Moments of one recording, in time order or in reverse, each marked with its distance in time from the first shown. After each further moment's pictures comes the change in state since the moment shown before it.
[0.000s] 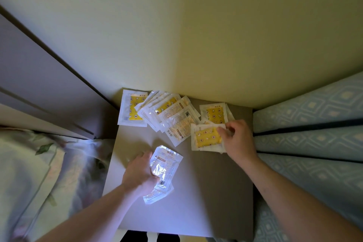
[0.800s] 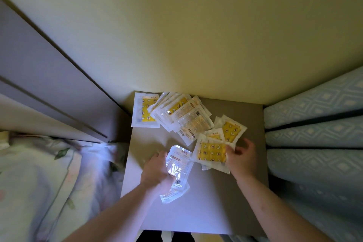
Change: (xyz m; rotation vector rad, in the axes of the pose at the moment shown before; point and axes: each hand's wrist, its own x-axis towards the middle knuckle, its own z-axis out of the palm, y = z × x) left_hand 0.003 -0.001 0.000 0.066 -0.014 0.016; right_hand -0.060 -0.010 0.054 0.526 0.132 0.517
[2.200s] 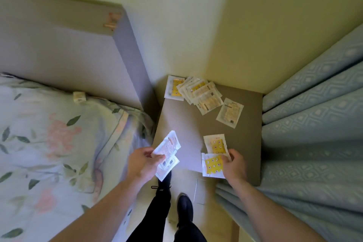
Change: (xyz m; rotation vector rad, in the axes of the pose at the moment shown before) left_hand -0.225 -0.071 -0.042 -0.590 0.305 -0.216; right_hand -0.147 0.075 -0.047 -0.321 -0.172 -0.181
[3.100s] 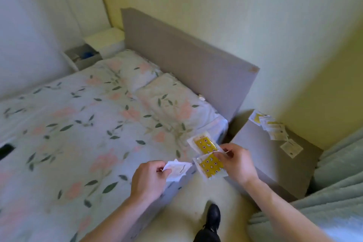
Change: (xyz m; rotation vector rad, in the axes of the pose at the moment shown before) left_hand -0.468 -0.281 -0.217 0.007 0.576 0.081; right_hand -0.518 -0.086 -0.025 -0.177 -0.388 -1.020
